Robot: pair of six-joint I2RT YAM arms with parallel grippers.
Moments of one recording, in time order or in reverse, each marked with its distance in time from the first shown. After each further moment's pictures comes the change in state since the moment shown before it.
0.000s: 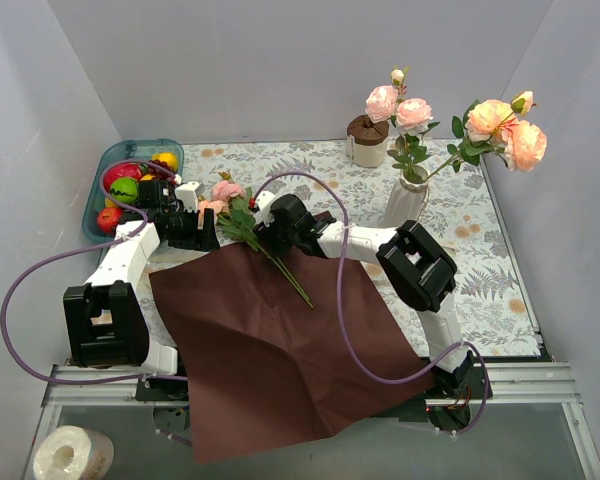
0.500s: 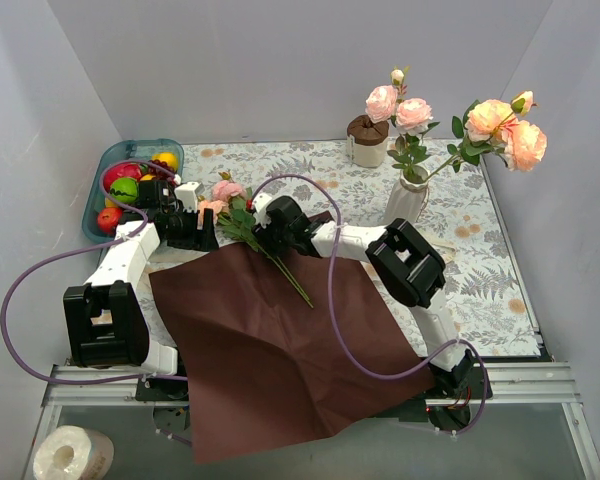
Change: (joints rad) left arm 0.000 0.000 -0.002 0.004 -0.018 0.001; right arm 0.003 0.080 0.053 -0.005 0.000 0.016
